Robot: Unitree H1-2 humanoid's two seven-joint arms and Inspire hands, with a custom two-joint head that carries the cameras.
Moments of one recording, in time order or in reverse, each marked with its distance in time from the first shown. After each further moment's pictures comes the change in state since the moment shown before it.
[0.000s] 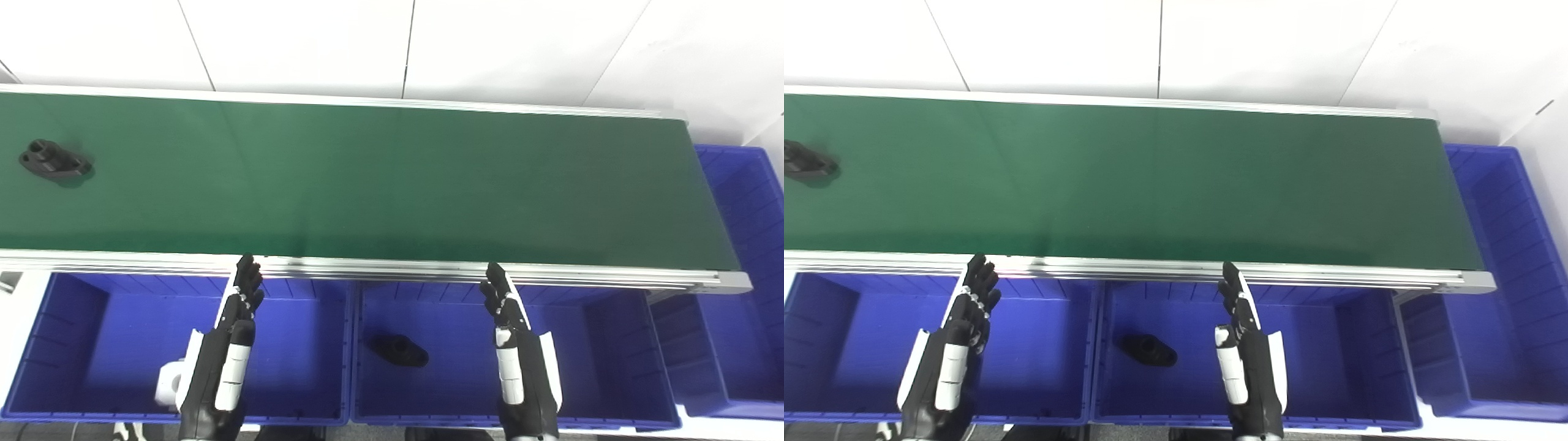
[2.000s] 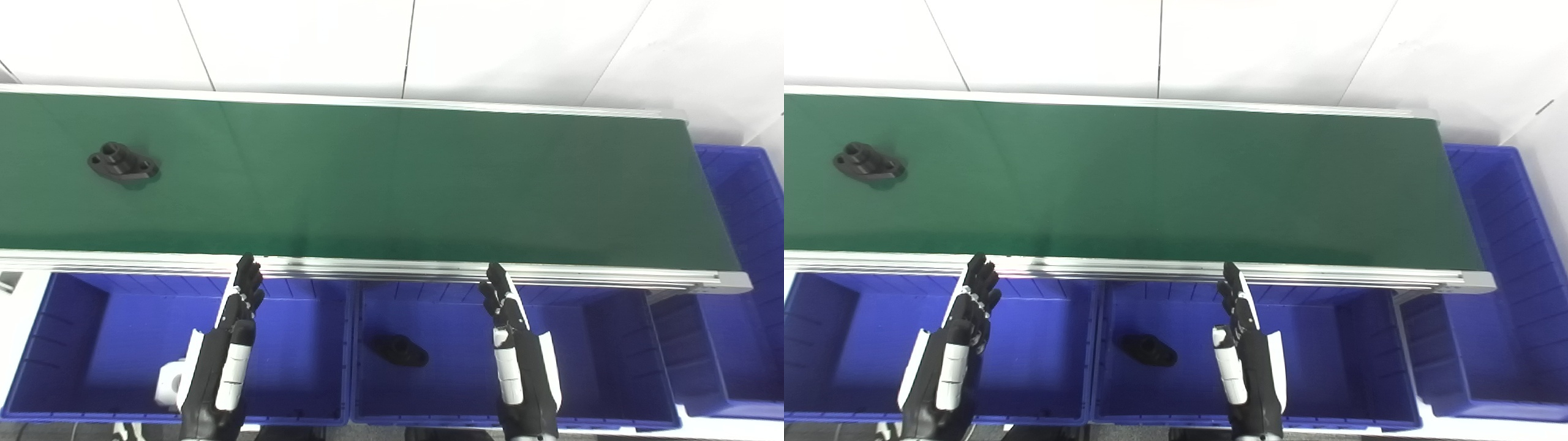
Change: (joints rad) left arm 0.000 -0.005 0.000 0.003 0.001 -0.003 0.000; right arm 0.000 0.000 -0.001 0.000 0.004 0.000 0.009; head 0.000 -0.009
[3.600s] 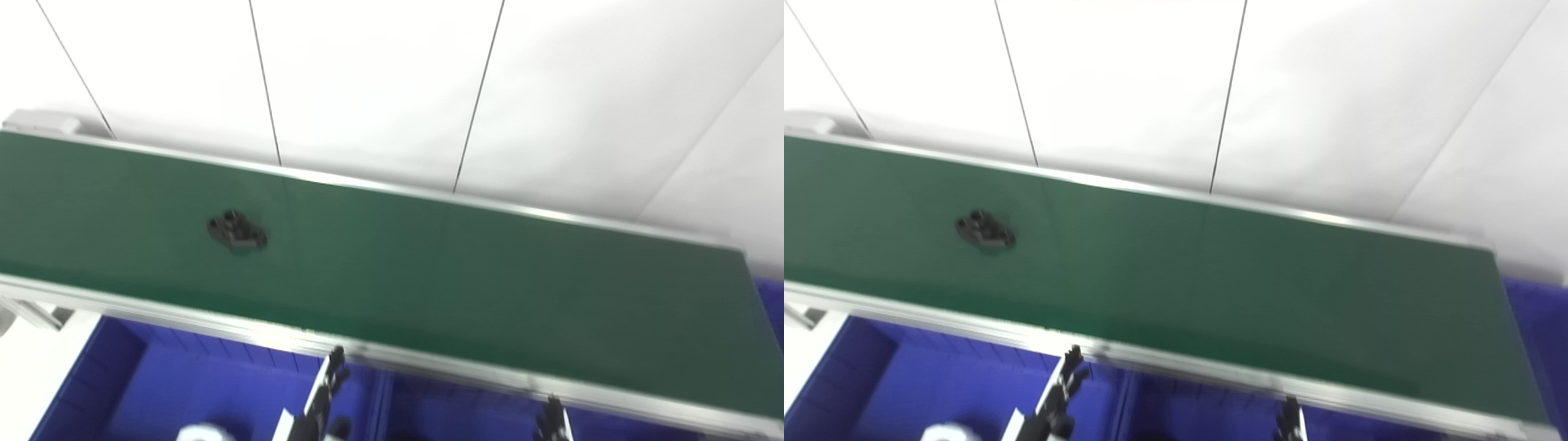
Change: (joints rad) left arm -0.075 -0.103 -0.071 0.329 0.232 -0.221 0.113; right arm -0.105 -0.058 -0.150 0.325 0.184 -0.231 0.114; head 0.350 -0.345
